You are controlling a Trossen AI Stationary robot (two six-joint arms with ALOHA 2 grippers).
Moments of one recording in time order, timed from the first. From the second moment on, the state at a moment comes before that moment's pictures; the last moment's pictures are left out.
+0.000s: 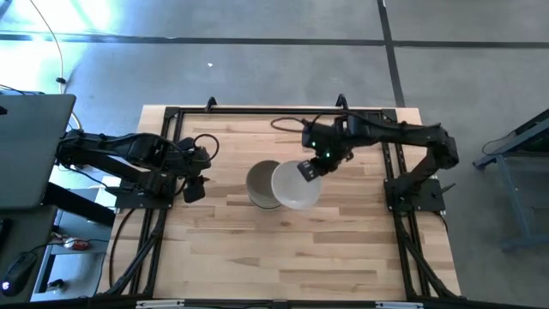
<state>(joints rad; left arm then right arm) -0.05 1.04 1.14 -1.26 -0.24 -0.40 -0.06 1.63 1.75 -1.35 -0.18 0.94</state>
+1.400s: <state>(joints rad) -0.09 1.14 1.04 -1.39 -0.30 -0.55 -0.17 1.96 2.29 -1.57 -0.19 0.77</state>
